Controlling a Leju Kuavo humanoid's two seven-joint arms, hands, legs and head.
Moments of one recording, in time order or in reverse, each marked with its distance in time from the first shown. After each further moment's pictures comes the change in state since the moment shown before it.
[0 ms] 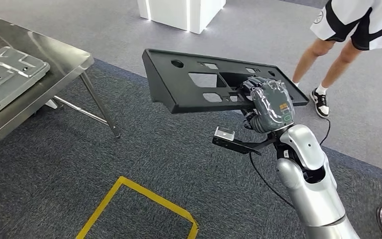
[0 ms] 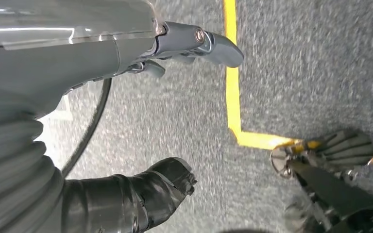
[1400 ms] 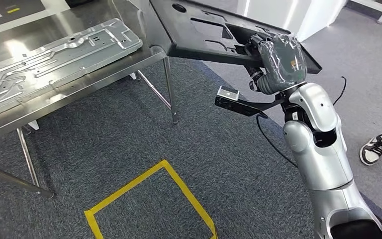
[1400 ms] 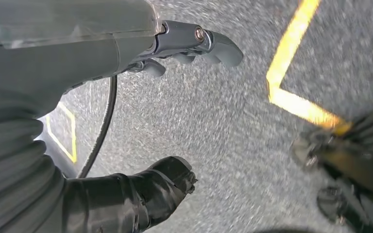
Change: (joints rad) left arm 0.035 0.046 -0.002 -0.009 0.015 -0.040 0.018; right arm -0.249 0.005 0.009 0.070 -0.027 0.081 0.034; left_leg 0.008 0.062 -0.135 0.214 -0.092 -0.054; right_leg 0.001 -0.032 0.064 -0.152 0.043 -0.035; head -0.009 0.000
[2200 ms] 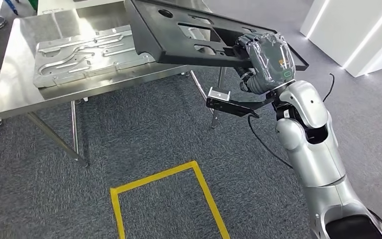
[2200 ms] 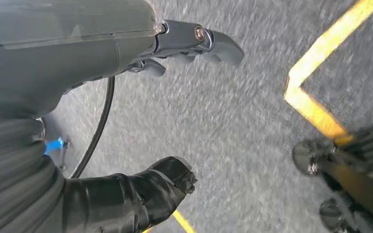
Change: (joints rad) left arm -0.001 0.004 -0.004 -0.002 0.015 -0.005 -0.004; right arm -0.031 0.009 0.034 0.038 -0.019 0.013 -0.003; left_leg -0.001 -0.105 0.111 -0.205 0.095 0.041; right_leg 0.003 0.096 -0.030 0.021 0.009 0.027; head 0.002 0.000
